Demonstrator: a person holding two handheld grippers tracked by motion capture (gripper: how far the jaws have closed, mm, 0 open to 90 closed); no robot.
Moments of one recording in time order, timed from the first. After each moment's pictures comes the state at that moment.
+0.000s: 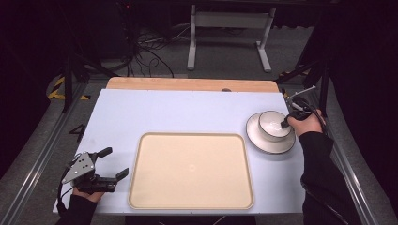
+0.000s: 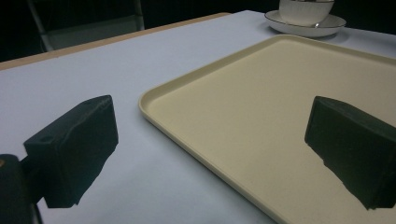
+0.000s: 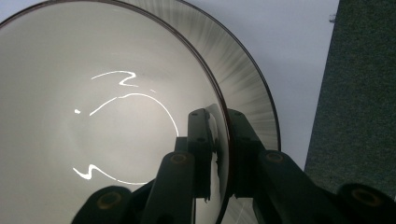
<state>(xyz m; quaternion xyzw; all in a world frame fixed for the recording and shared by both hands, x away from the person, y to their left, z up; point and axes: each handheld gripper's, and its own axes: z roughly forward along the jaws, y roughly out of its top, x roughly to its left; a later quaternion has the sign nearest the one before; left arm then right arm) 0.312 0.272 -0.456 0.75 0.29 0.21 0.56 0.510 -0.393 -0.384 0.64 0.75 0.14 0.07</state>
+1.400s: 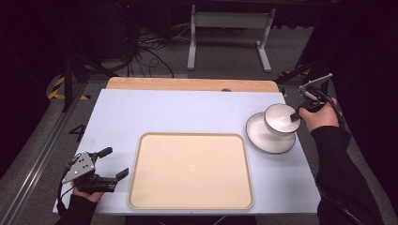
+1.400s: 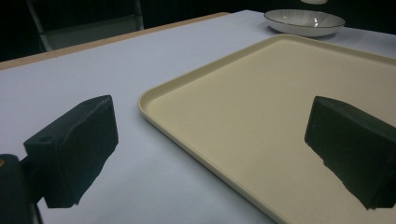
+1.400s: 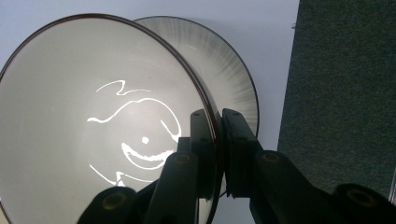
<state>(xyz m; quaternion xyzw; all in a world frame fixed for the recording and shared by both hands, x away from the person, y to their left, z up) 0.312 0.273 -0.456 0.75 0.29 0.21 0.56 0.491 -0.395 -0.317 0.66 0.73 0.15 0.06</state>
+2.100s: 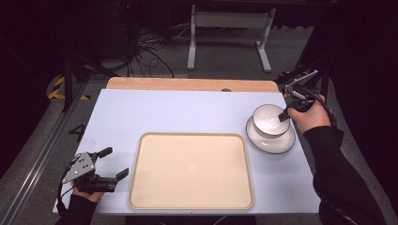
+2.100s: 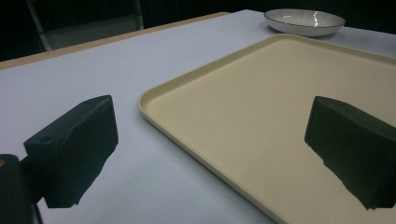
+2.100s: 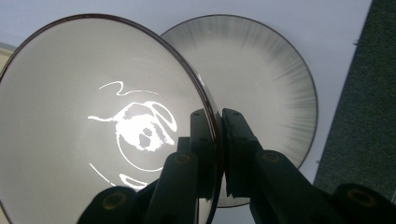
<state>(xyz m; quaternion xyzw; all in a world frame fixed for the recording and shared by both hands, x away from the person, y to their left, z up) 0.313 0.273 -0.456 0.75 0.29 0.21 0.56 0.483 -0.347 -0.305 0.61 0.78 0.15 0.05</state>
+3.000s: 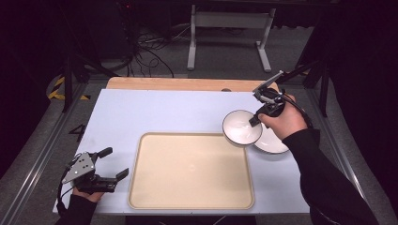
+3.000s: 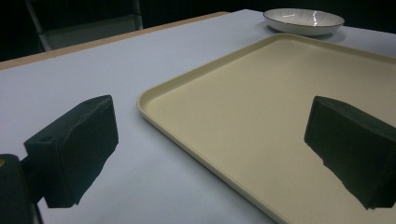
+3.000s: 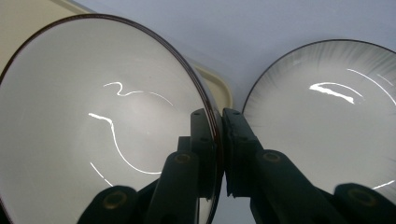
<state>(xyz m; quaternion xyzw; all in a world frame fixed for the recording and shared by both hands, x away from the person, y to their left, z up) 0.312 0.272 -0.456 0.75 0.29 0.21 0.56 0.457 -0.247 -0.291 0.53 0.83 0.16 0.03</state>
